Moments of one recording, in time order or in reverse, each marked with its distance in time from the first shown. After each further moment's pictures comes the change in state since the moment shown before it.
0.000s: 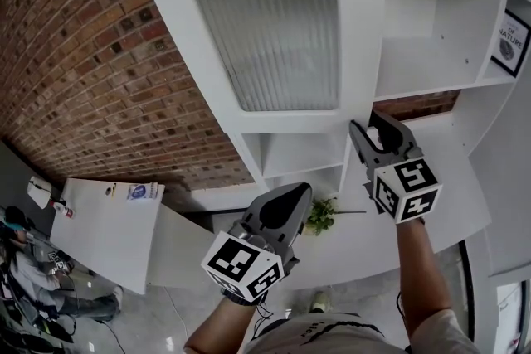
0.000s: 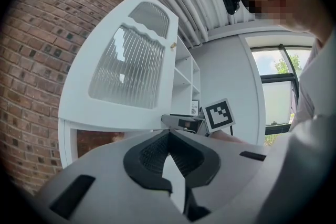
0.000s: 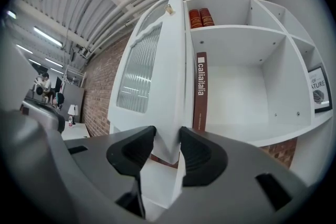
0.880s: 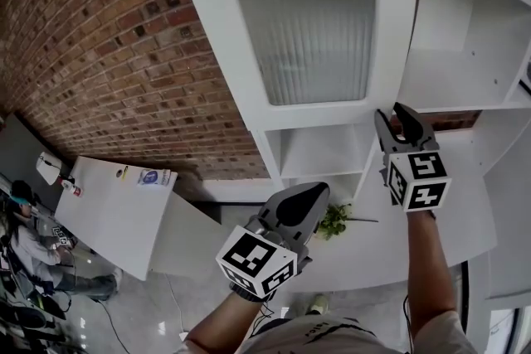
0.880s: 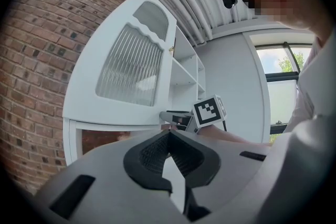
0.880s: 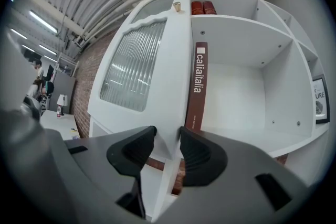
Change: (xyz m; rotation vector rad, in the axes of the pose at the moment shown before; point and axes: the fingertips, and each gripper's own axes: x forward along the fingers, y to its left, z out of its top) left arm 0.008 0.023 -0.007 0.001 0.002 0.038; right arm 0.046 -0.027 -0.003 -0.067 0.037 -0.094
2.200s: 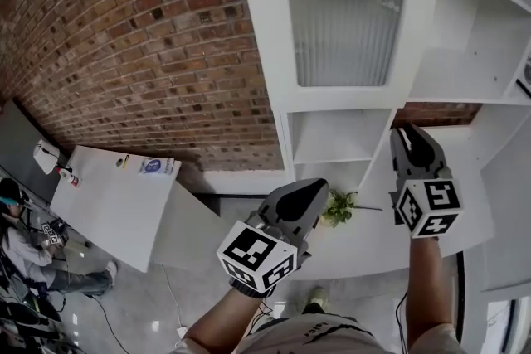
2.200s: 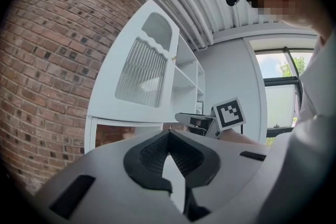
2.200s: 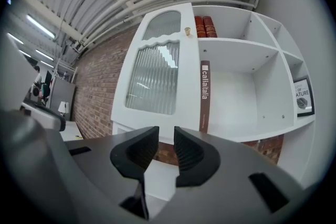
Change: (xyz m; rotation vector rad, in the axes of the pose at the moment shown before) left arm -0.068 0.009 0.000 -0.030 -0.016 0.003; right arm -0.075 0.060 0.008 0.058 -0.032 -0.030
